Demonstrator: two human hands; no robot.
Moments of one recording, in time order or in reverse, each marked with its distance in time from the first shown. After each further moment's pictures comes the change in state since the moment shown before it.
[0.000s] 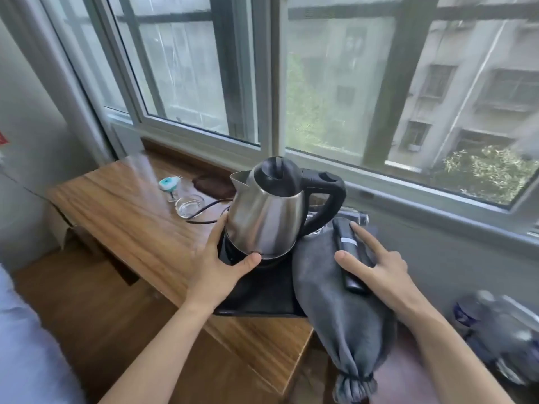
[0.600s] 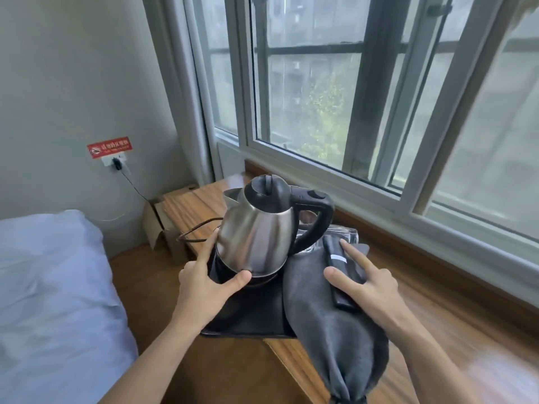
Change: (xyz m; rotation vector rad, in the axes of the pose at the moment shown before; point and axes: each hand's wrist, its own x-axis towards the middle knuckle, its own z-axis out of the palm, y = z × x) left_hand 0.112 -0.130 -0.275 0.219 0.240 -0.160; right_hand 0.128 -0.174 0.284 0.013 -0.238 -0.144
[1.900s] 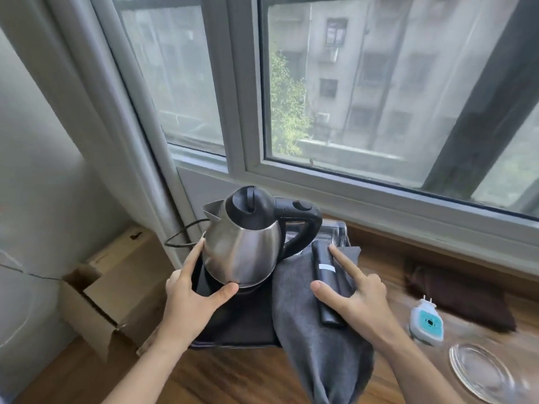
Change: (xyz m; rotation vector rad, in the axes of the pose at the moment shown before) left_hand 0.587 -0.259 -0.026 -0.140 -0.323 0.105; right_hand 0.430 -0.139 0.326 -0.021 0.343 0.199
